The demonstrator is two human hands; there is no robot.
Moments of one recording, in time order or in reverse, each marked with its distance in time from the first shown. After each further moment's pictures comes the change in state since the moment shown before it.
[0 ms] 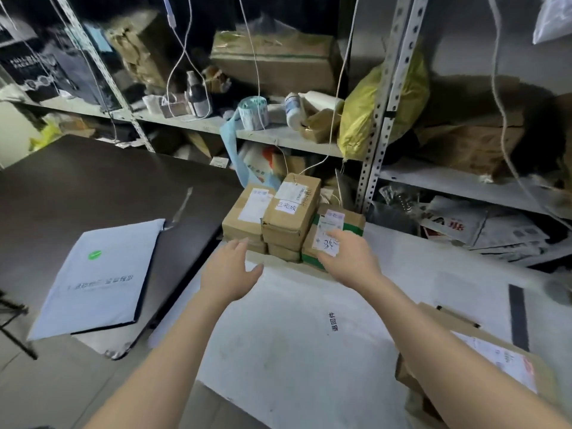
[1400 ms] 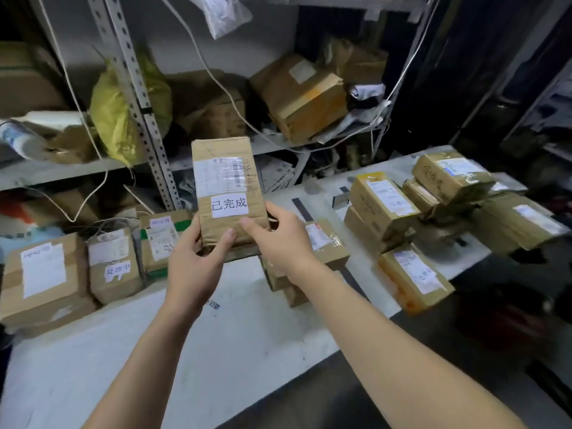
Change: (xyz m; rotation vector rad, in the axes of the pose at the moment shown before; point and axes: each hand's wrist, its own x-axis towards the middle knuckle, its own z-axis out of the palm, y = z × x) left_hand -0.079 0.126 -0.011 -1.161 -0.281 0.655; right_hand -0.175 -0.021 -0.039 0.587 0.690 0.404
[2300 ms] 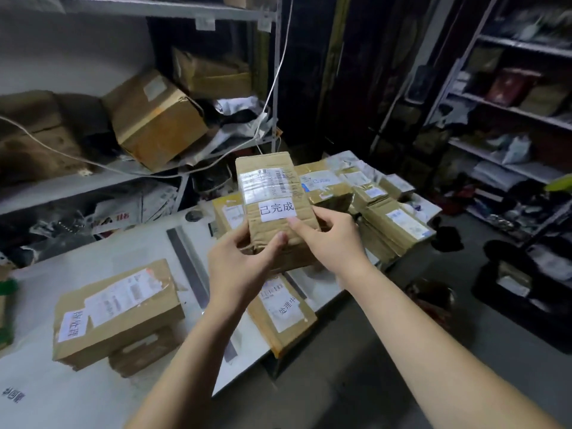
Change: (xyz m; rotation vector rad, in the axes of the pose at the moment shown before) left_hand -0.037 0.095 0.425 -0.001 -0.235 0.116; right_hand -0.001 0.149 -0.428 -0.014 0.294 0.053
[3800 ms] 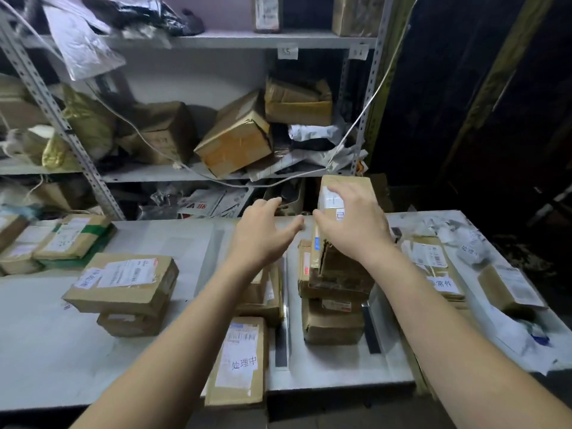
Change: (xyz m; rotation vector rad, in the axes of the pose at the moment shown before) left_hand 0.169 0.027 0.154 0.867 0.289 -0.206; right_hand 0.252 0.026 -0.098 -0.504 -0.227 -0.561
